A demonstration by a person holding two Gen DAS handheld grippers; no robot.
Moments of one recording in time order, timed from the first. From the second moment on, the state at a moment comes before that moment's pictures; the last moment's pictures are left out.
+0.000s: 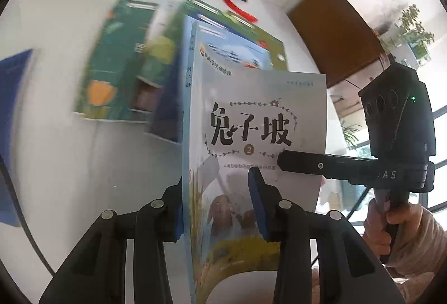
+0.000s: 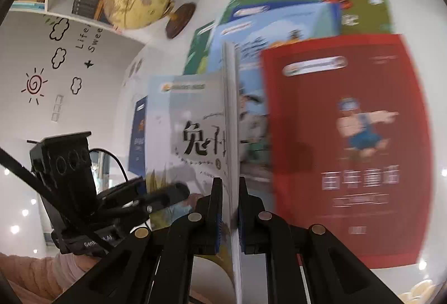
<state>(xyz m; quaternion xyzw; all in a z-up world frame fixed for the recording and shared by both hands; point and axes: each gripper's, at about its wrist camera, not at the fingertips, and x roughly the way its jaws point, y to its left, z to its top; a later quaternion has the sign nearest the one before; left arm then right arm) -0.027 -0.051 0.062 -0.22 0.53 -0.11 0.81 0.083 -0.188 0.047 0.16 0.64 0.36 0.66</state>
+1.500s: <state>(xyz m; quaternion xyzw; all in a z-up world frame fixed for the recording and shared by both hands) -0.040 0.294 0.038 -0.28 0.50 0.02 0.82 0.082 0.135 0.035 0.11 0.66 0.45 0.60</state>
